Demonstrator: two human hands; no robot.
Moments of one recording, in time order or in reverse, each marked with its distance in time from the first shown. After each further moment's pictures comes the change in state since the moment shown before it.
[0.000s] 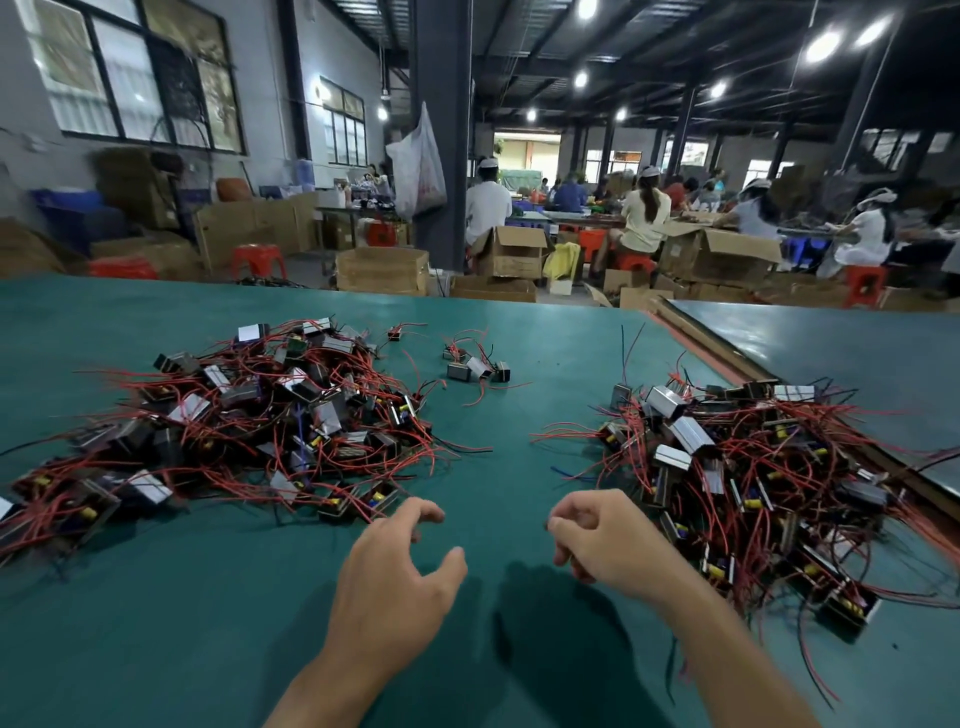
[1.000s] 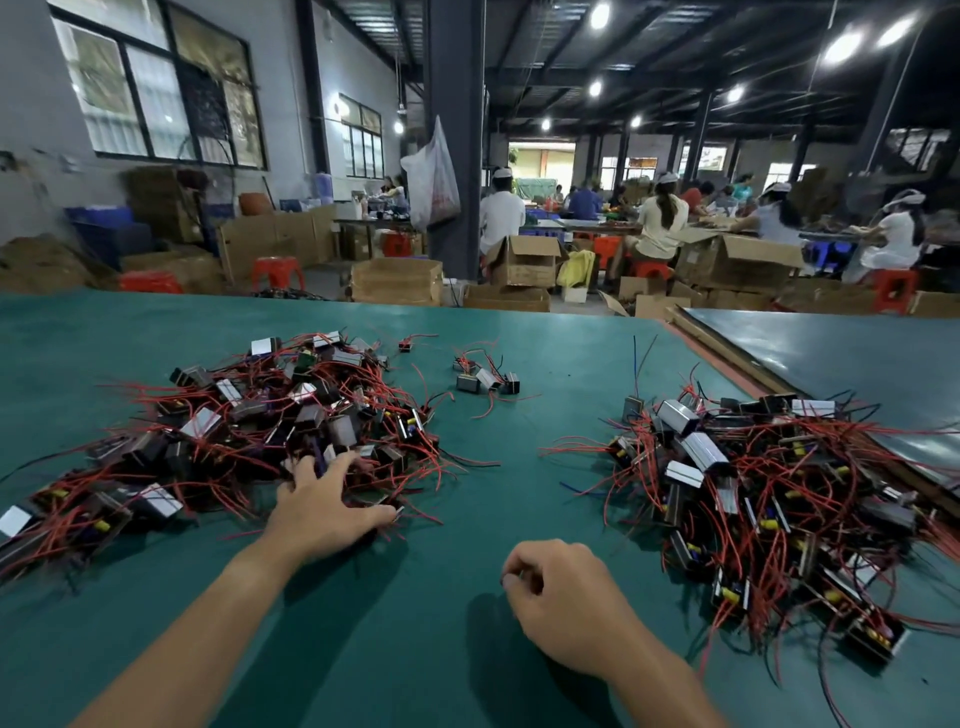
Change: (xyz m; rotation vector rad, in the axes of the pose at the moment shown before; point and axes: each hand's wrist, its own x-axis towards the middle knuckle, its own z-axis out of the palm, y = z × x) left_hand 0.119 -0.082 -0.037 0.420 -0.243 -0.282; right_hand -0.008 -0.004 0.043 -0.336 0.037 -0.300
